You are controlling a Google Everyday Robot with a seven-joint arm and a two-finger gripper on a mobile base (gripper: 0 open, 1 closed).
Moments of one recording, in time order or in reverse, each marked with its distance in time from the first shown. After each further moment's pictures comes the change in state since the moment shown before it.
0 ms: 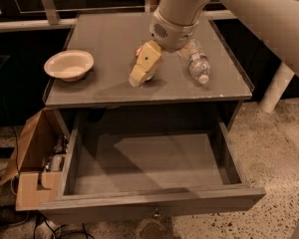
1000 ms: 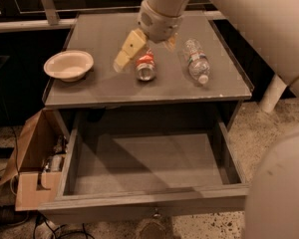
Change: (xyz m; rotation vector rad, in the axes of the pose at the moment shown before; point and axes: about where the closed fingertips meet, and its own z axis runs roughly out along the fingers) arm -0.045 0.001 0.007 -0.055 -0.043 0.078
